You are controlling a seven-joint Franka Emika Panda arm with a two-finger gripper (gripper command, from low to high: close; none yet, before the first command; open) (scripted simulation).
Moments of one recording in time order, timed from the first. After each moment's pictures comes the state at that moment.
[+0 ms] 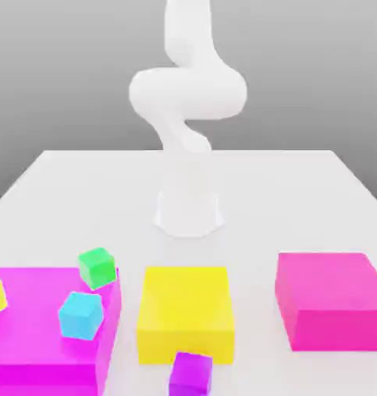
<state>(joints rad) -0.01 -0.71 0.01 -2.31 0.00 2.33 0.82</state>
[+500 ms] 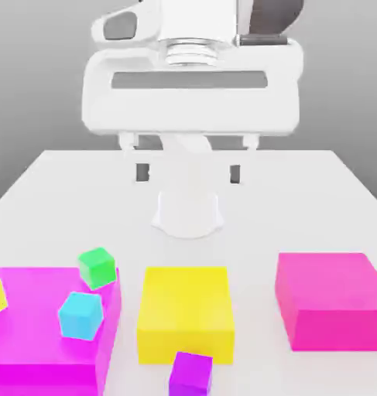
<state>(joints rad) -0.04 -0.16 0.04 -2.38 -0.02 2.54 0.94</state>
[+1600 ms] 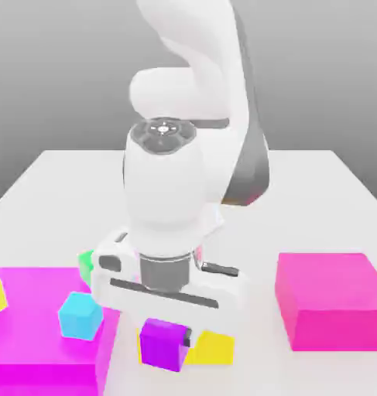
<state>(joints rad) -0.12 0.09 -0.05 -2.44 -0.01 2.53 1.08</state>
